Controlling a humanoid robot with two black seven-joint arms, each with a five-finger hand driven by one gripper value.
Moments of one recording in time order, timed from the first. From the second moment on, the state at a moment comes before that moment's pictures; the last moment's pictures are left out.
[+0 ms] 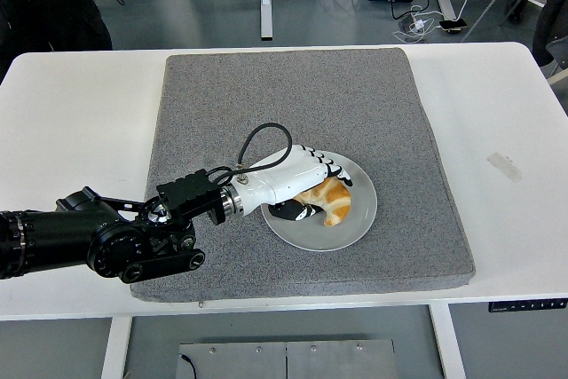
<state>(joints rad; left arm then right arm) -1.07 0.12 0.27 -1.01 1.36 0.61 -0.22 -0.10 0.00 0.09 0.13 -0.08 -0.05 0.23</state>
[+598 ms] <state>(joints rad) -1.14 0.23 0.23 -1.17 1.24 0.49 -0.34 -0.10 0.00 0.09 0.13 -0.08 -0.05 0.23</state>
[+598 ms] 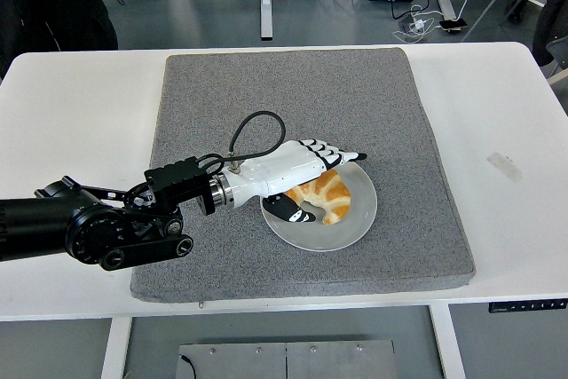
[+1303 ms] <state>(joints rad) -0.96 0.32 -0.31 -1.17 0.76 0.45 -0.45 -0.10 0.00 0.09 0.13 -0.08 -0.05 0.23</state>
